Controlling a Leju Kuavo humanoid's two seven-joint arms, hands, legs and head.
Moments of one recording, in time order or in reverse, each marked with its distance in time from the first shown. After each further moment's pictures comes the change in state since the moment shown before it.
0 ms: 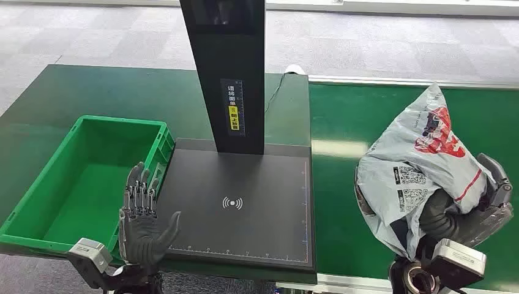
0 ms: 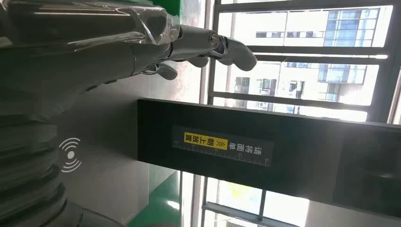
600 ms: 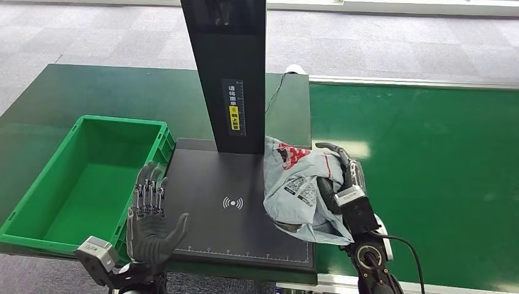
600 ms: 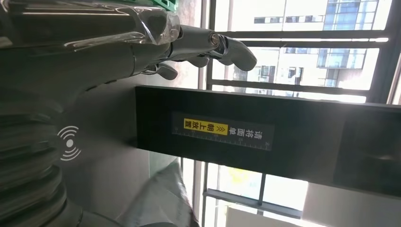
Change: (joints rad) left arm -0.025 0.024 -0.034 0.028 0.017 -0.023 -0.010; right arm -0.142 -0.057 0.263 0.317 0.070 0.494 0.310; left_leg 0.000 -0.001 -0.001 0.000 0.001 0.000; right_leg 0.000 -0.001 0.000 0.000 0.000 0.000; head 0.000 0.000
